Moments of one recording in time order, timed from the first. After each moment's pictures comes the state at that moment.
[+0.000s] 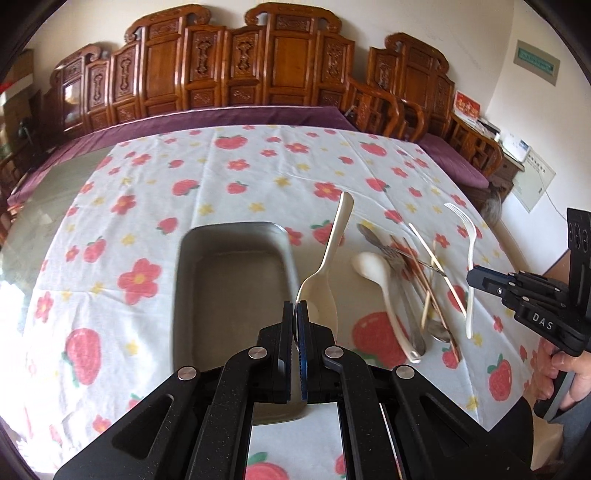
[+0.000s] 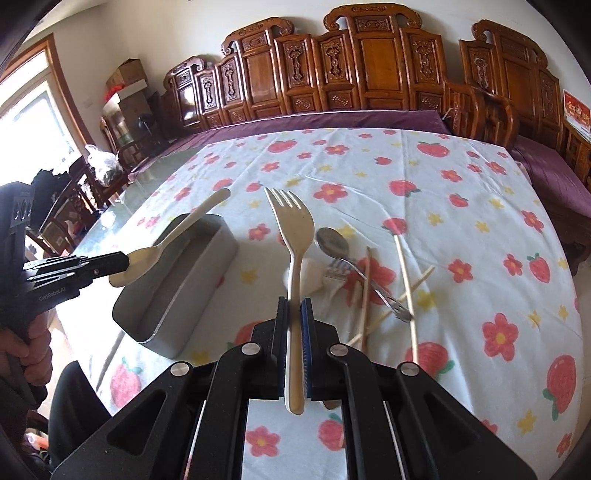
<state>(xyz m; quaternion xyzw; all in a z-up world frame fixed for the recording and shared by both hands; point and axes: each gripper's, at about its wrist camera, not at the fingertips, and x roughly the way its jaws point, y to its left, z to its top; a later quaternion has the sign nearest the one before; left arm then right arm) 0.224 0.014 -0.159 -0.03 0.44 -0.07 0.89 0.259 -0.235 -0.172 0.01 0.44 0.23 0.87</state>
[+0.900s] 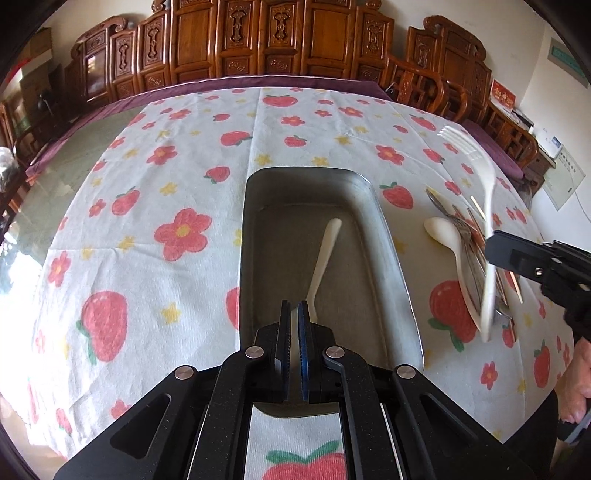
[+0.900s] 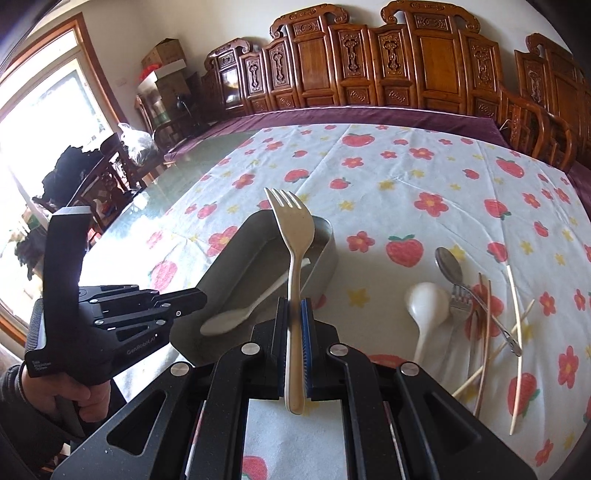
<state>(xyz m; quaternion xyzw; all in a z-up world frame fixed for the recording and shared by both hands) 0.224 0.063 -0.206 -0.03 0.49 -0.03 0.87 0.262 -0.114 -0.170 0.00 0.45 0.30 0.84</state>
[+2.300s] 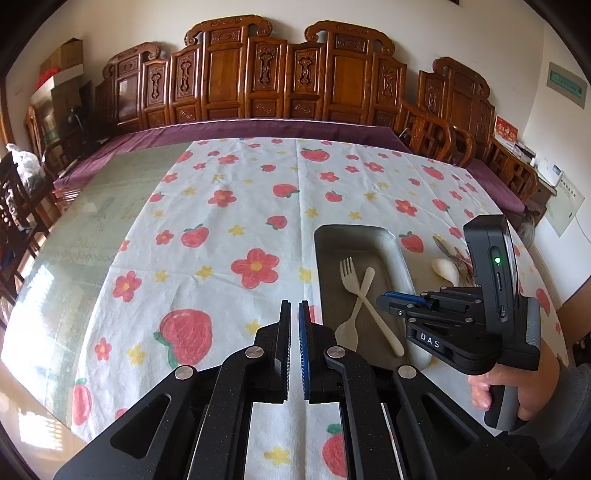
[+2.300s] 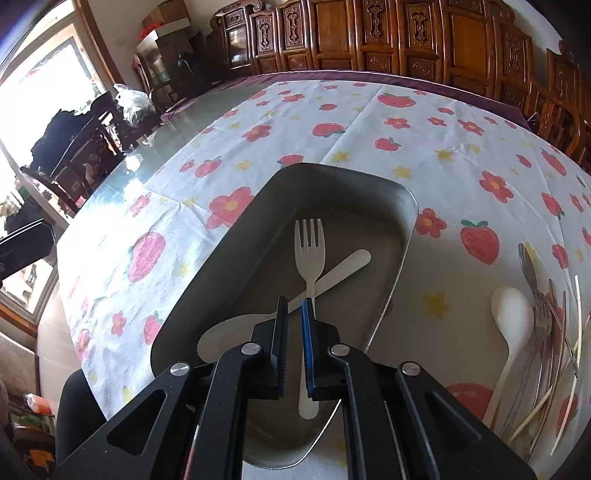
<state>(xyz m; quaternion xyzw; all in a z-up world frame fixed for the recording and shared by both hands) 0.177 0.119 -0.136 -0.03 0.42 0.00 0.91 0.282 -0.028 -0.229 -0.05 0.49 0.30 0.82</state>
